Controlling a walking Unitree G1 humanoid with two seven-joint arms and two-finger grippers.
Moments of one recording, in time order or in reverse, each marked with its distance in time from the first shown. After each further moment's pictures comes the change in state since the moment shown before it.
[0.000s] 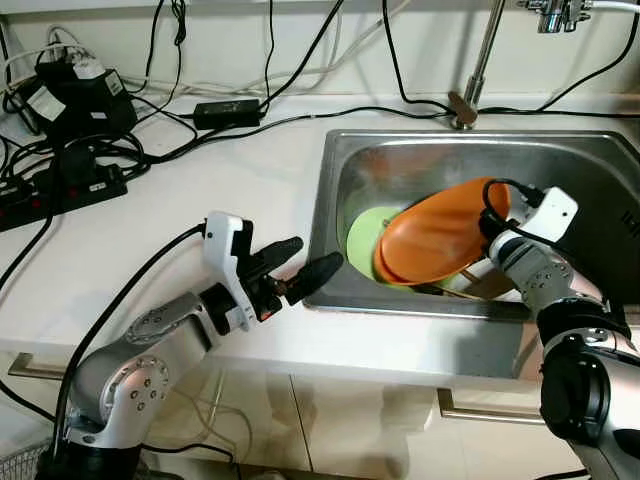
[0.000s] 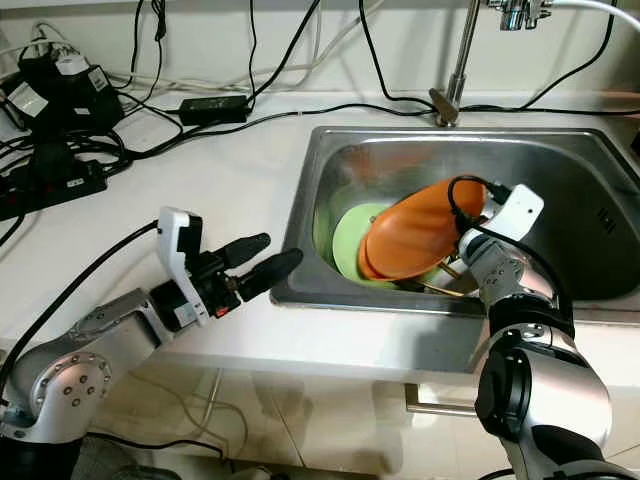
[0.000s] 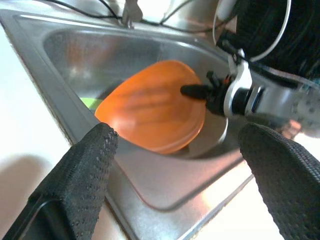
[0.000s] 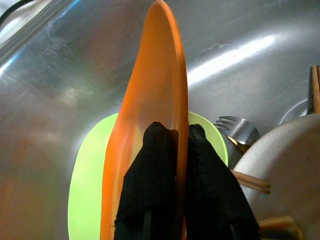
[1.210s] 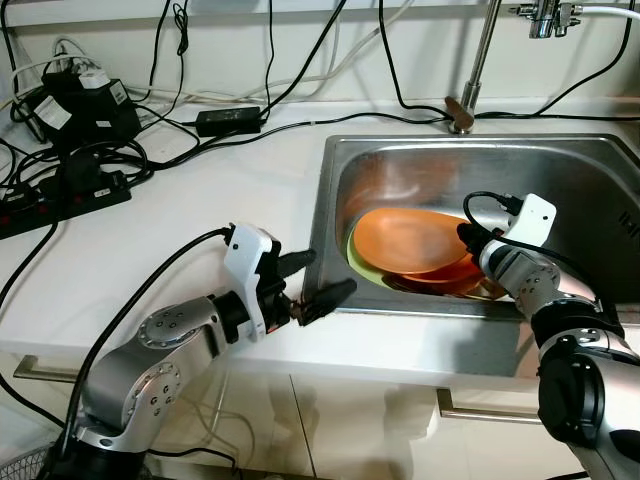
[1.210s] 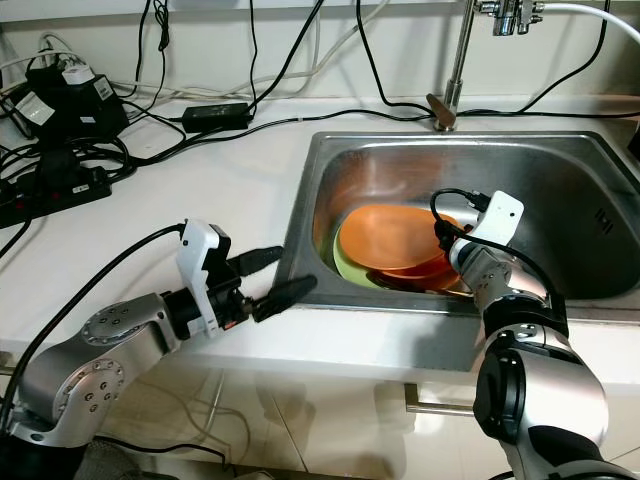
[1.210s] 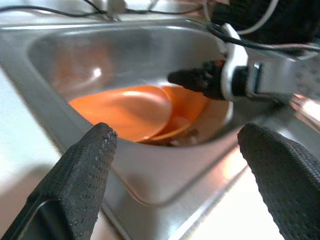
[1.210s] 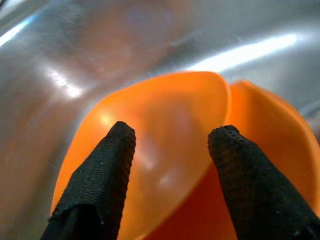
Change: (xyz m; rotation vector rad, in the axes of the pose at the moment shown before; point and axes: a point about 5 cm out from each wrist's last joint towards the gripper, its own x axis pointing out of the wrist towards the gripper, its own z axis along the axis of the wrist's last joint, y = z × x) left arm 0.006 0.001 -0.005 0.135 0.021 0.019; right arm 0.001 0.011 -0.013 -0.146 0.036 0.066
